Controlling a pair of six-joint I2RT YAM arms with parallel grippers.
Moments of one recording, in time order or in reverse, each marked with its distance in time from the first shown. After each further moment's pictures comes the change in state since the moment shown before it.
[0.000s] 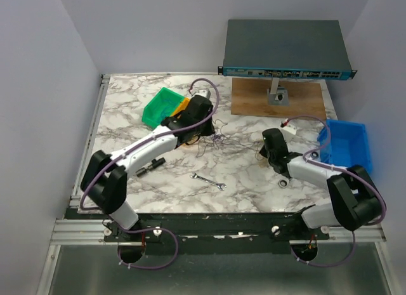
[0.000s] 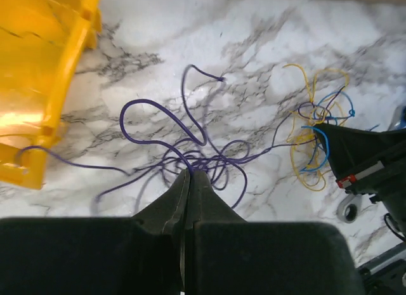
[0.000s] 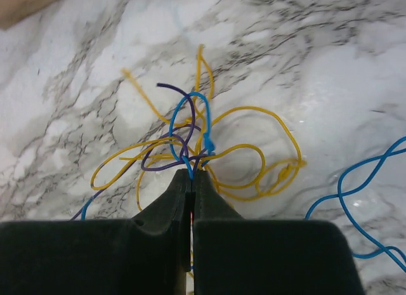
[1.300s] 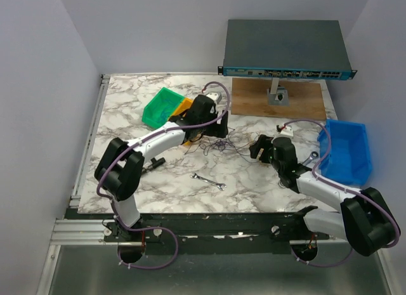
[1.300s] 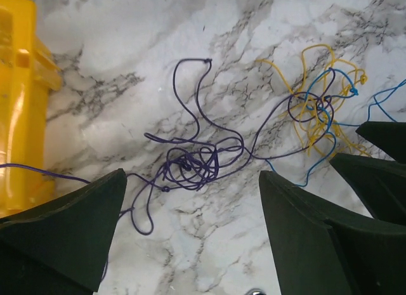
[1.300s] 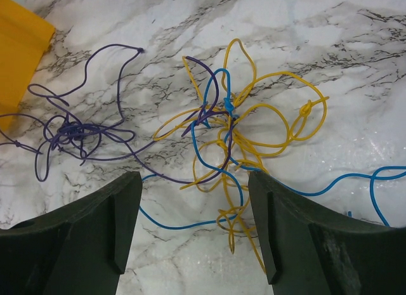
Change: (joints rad) left arm 0.037 0.048 -0.045 0.189 0.141 0.256; right arm -0.001 -0.258 -0.183 0.175 -0.246 -0.201
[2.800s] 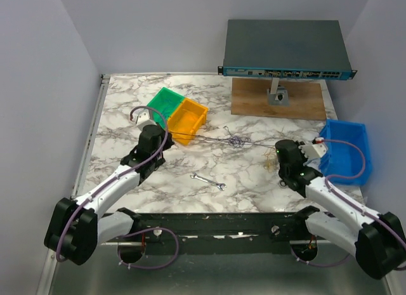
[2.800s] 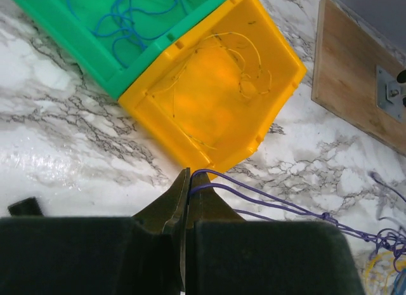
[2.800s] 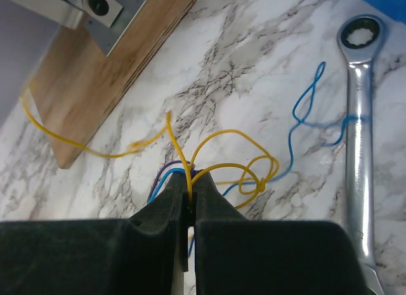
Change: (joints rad) left arm 0.221 -0.596 -0.652 0.264 -0.334 -0.326; right arm 0.016 -0.151 0.082 -0.407 0.642 0.572
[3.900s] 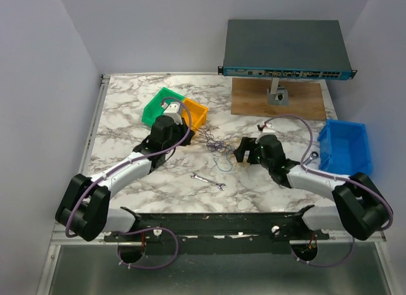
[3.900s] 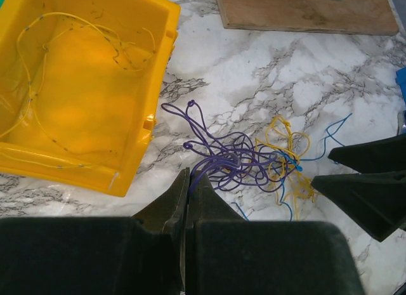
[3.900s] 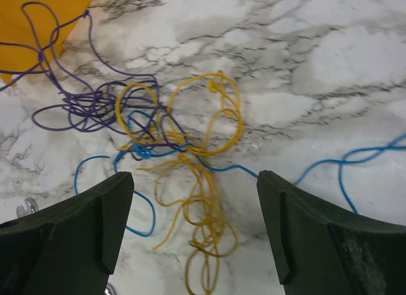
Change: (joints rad) left arm -0.072 0.200 0.121 0.103 0.348 0.240; right arm 0.095 0.259 -0.021 0.411 -0.724 -0.612
